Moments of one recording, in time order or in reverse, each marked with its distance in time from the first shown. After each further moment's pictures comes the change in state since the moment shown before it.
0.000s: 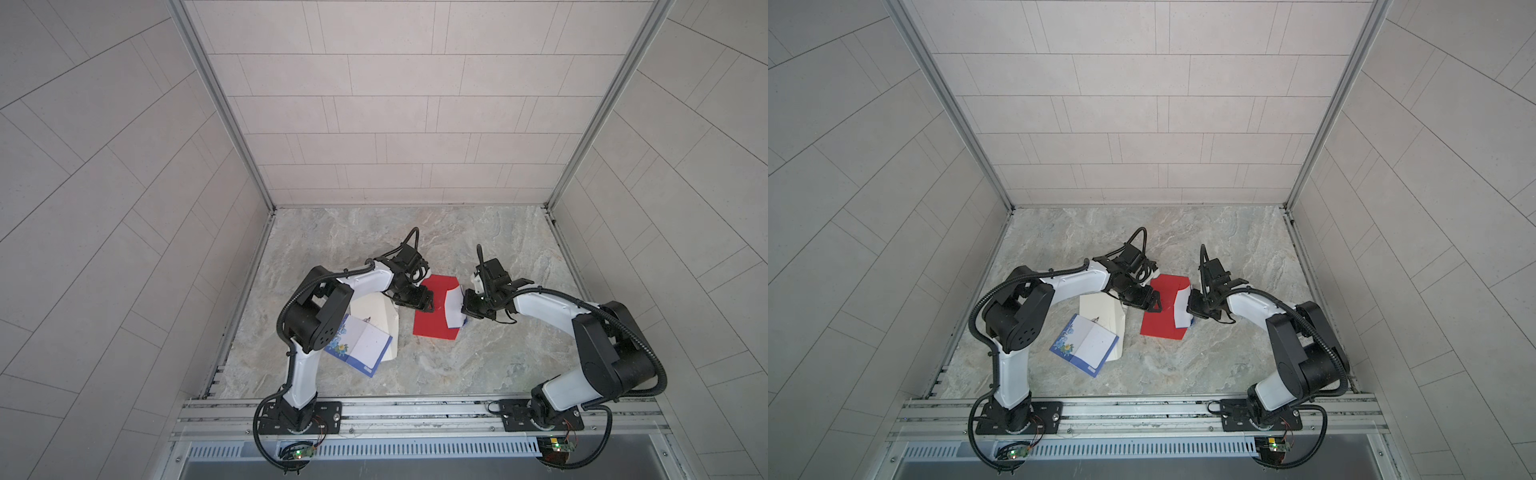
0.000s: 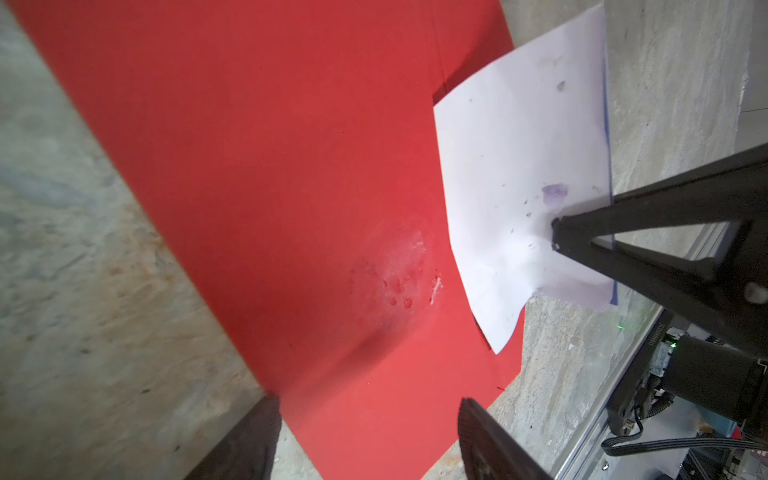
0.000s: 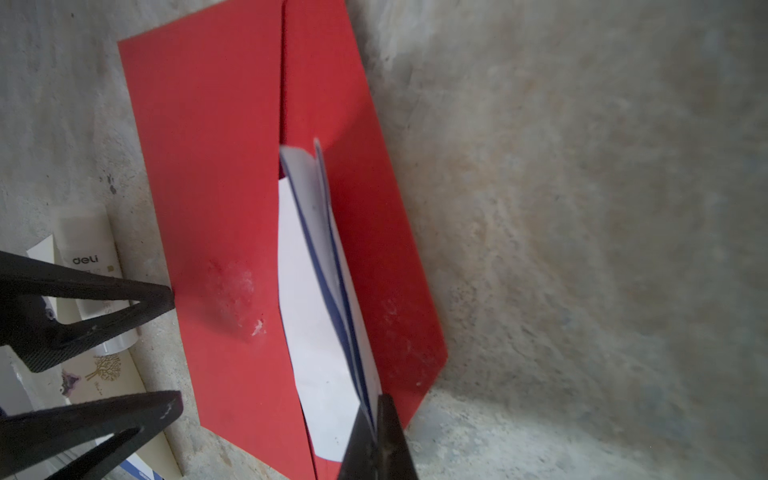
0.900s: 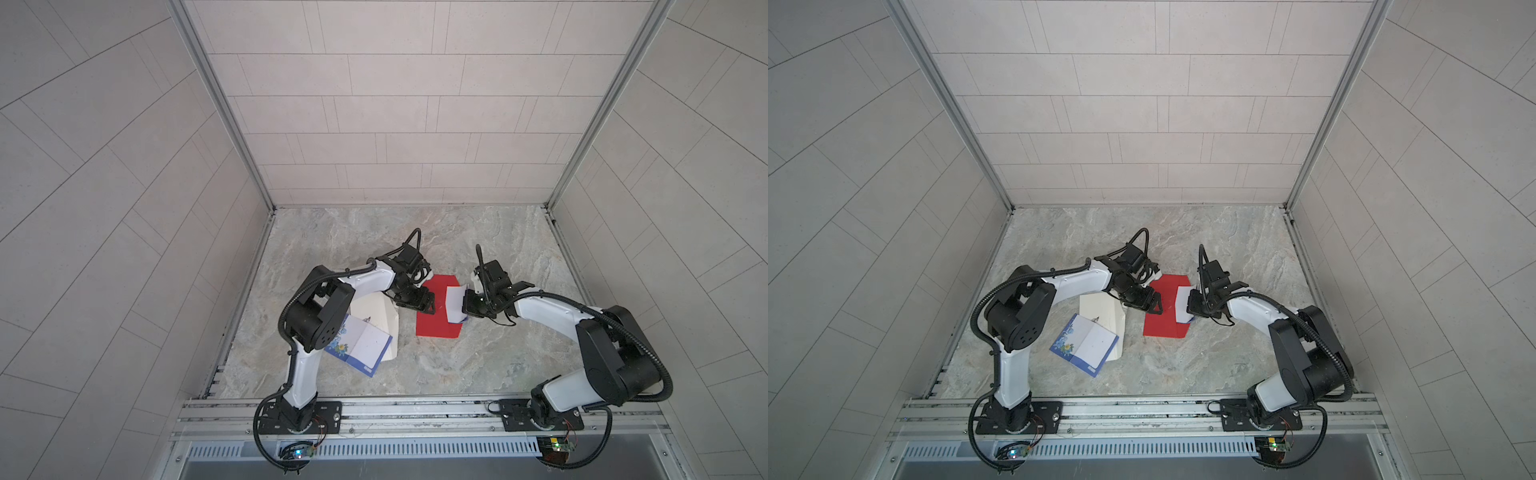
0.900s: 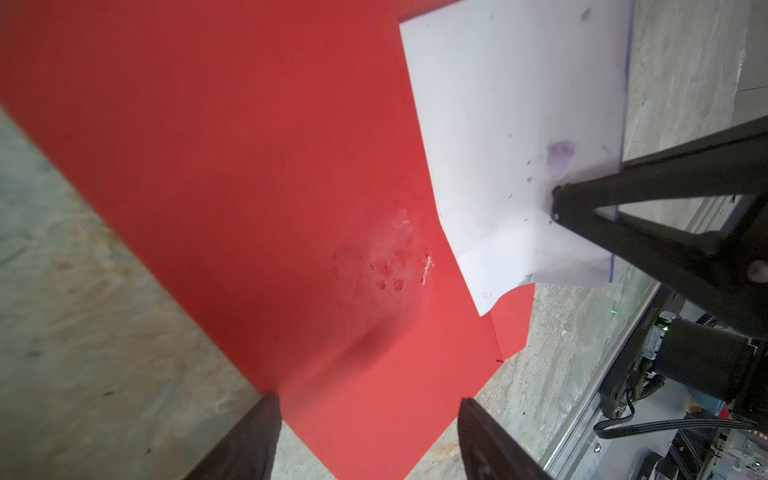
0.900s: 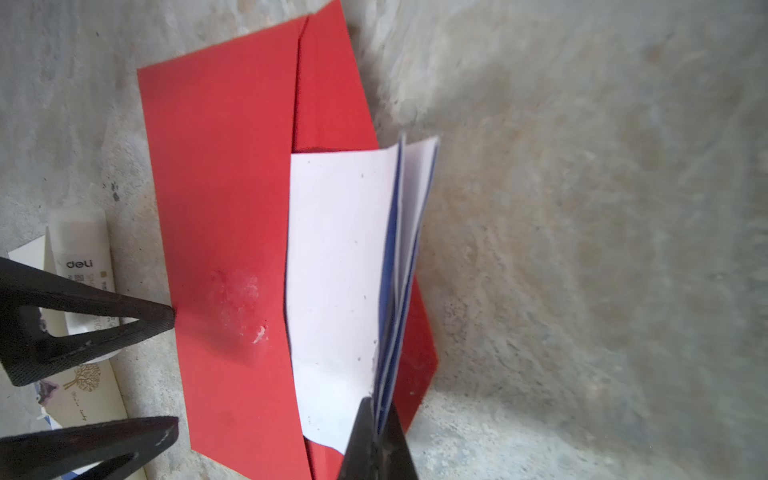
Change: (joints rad) left arm -0.006 0.011 0.016 -0.031 0.024 0.017; right arm 0.020 -0.038 -0.039 0.053 0.055 -0.029
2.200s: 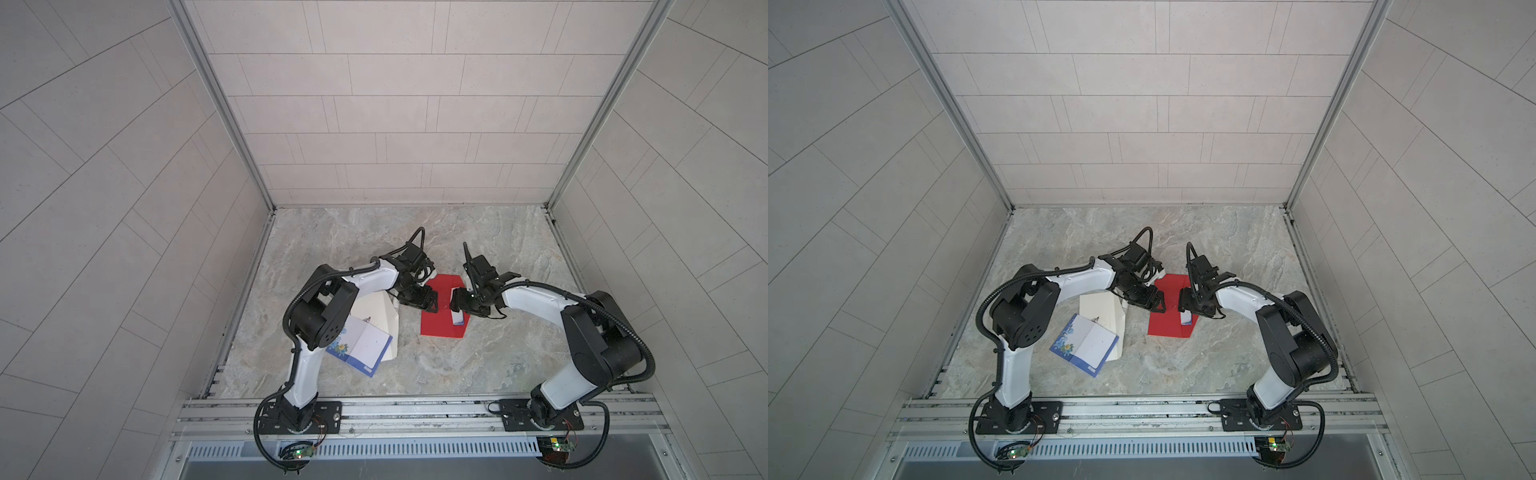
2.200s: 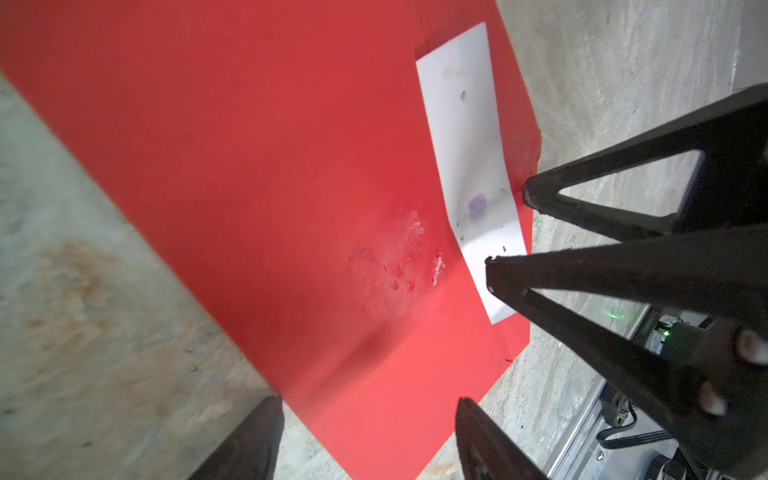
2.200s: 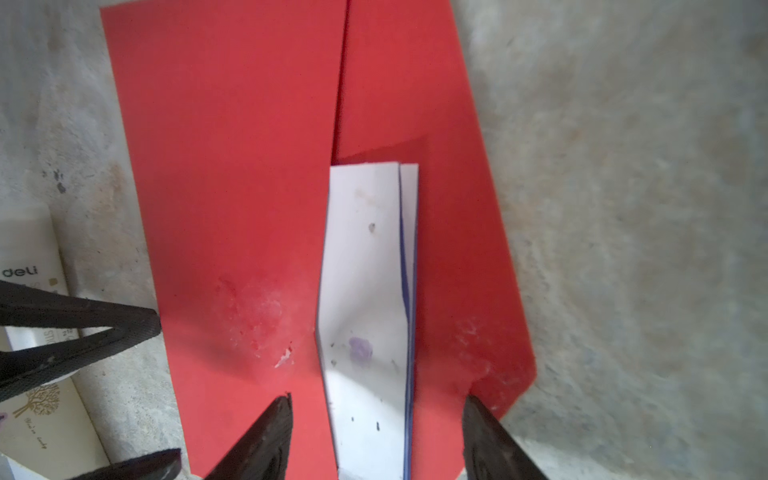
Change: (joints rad) left arm -0.011 0.034 0.043 0.001 0.000 0.011; right arm 0.054 0.113 0.142 -0.126 0.068 0.002
